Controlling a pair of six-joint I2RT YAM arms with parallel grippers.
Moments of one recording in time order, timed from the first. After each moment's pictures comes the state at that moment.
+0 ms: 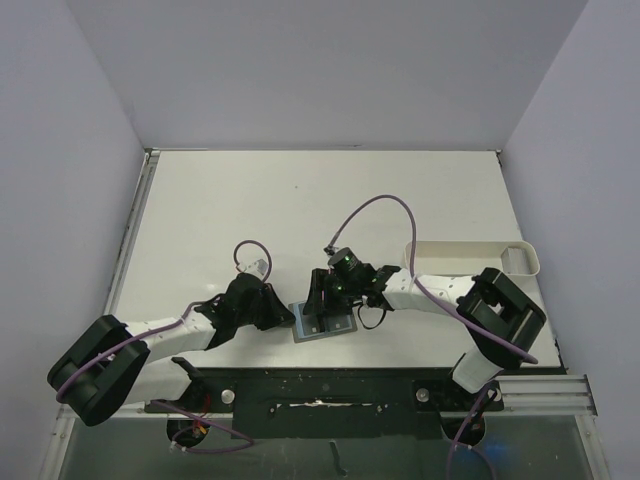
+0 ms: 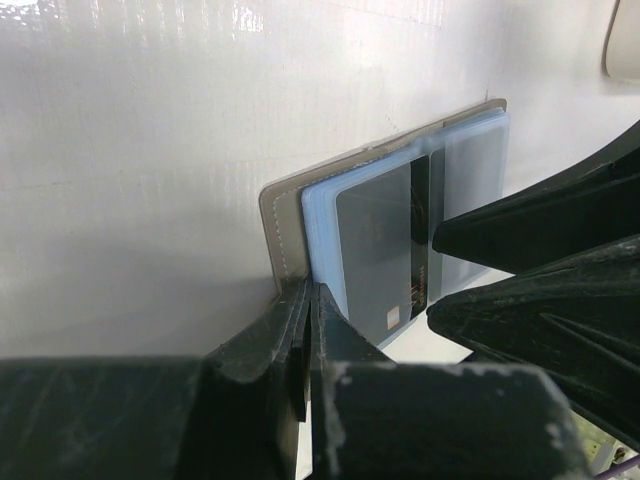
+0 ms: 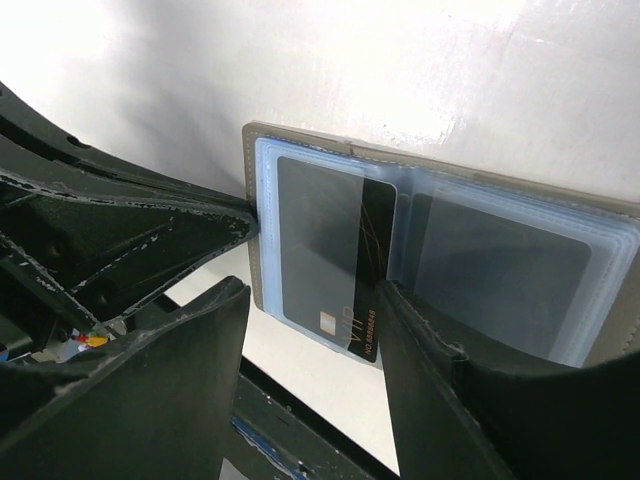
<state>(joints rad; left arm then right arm) -0.69 1.24 0.30 0.20 0.14 -0.99 0.87 1.60 0.82 -0.13 -0.21 0.83</state>
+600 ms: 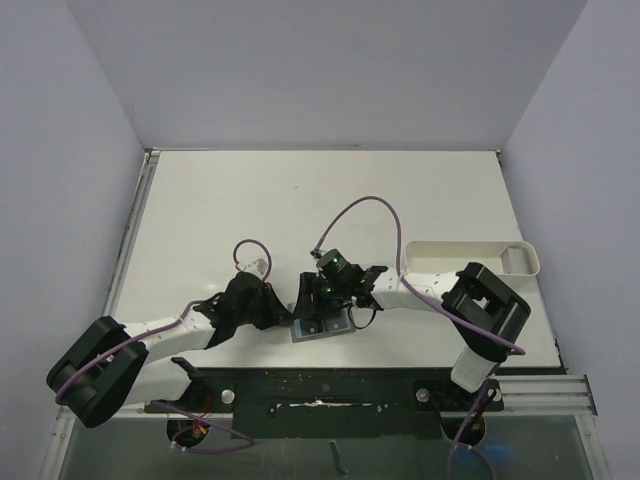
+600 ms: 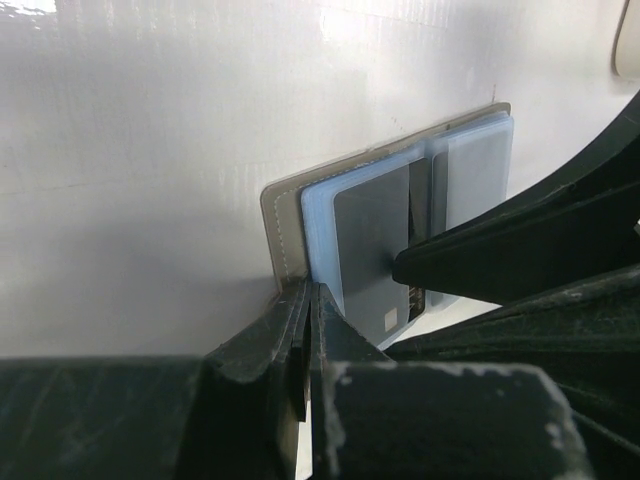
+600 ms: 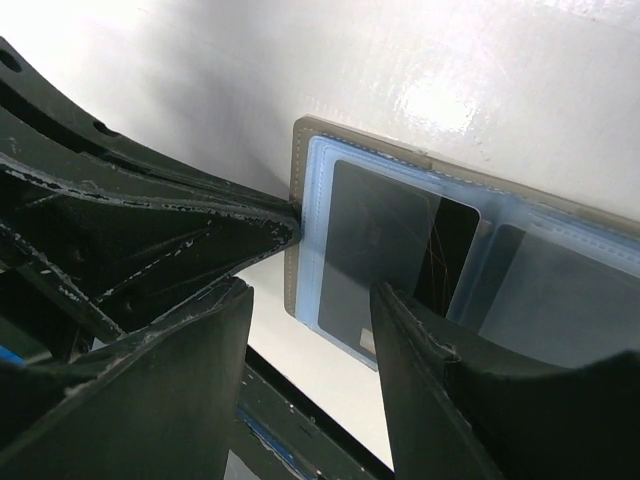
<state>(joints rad) -0.68 1.24 0.31 0.18 0.14 -0.97 0.91 1.68 0.88 -0.09 -0.26 0.83</state>
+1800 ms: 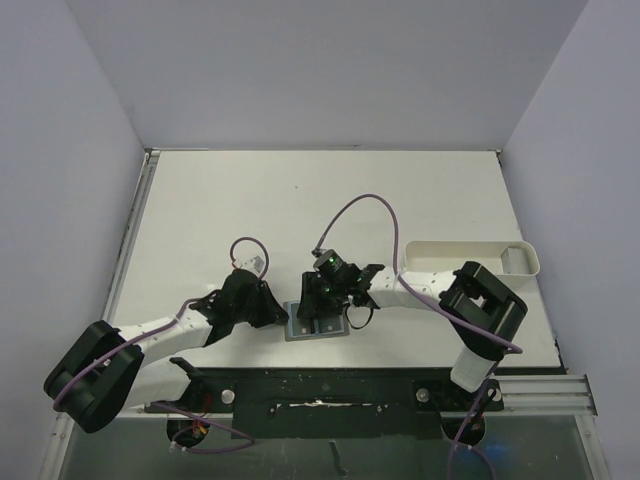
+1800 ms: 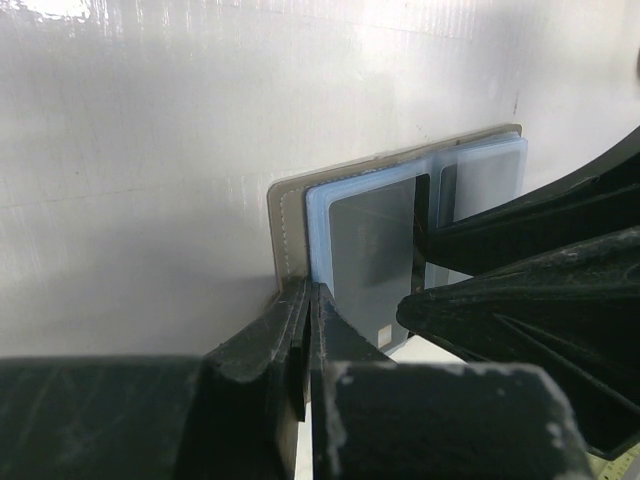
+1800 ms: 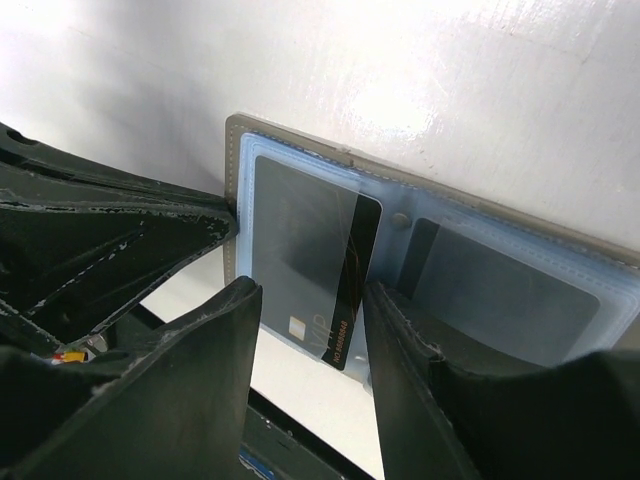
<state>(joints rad) -0.64 1.20 0.32 0.09 0.14 -0.91 0.92 1.69 0.92 -0.17 -0.17 0.82</state>
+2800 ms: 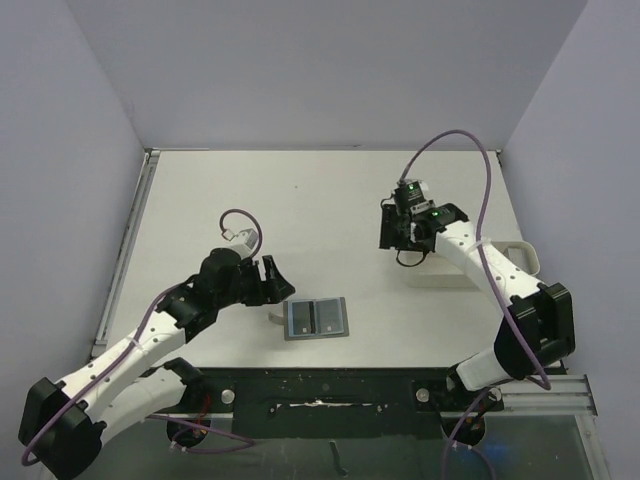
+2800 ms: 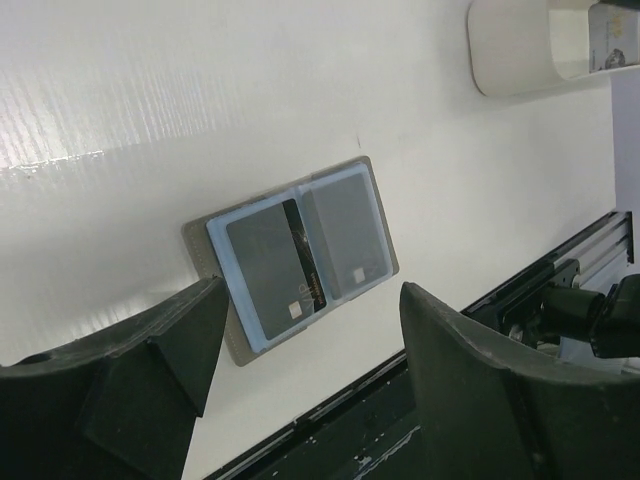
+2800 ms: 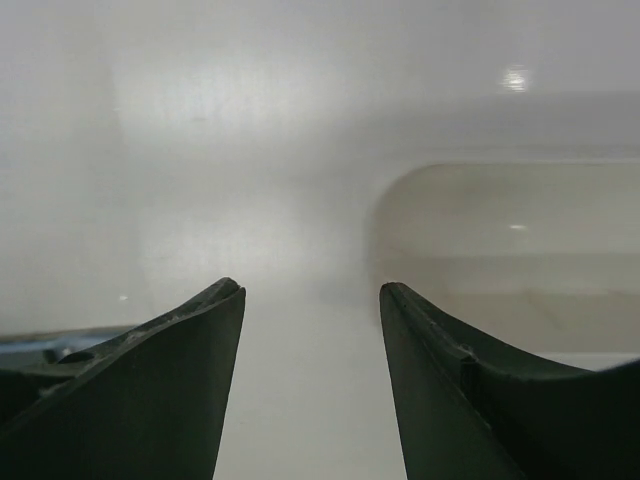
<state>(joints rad) -0.62 0.91 0.56 -0.25 0.13 -0.73 0.46 1.47 1.18 -0.71 0.15 0.44</state>
